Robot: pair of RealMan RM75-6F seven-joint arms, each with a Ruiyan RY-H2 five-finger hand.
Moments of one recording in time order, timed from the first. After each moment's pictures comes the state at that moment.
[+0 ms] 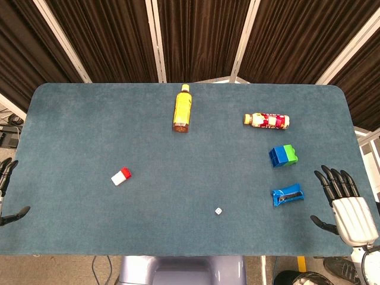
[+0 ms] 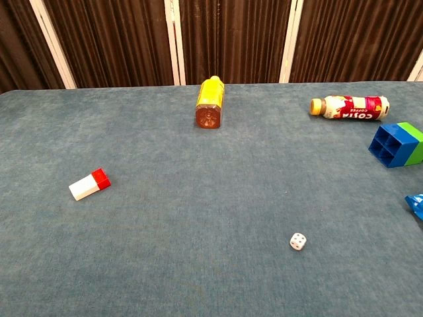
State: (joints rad) left arm -0.08 -0.94 -0.02 -1.86 1.46 1.54 0.16; right arm 0.08 -0.99 0.03 -1.78 -1.64 1.53 -0.10
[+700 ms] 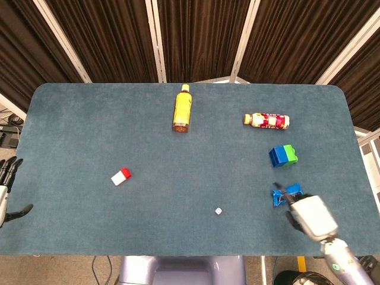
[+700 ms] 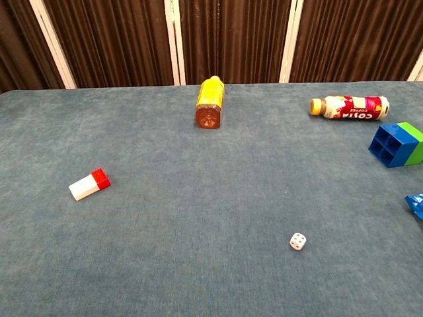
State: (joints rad) left arm -0.10 -0.96 -0.04 -1.85 1.40 1.47 0.21; right arm 0.23 -1.07 -0.02 -1.71 -1.73 1.24 -0.21
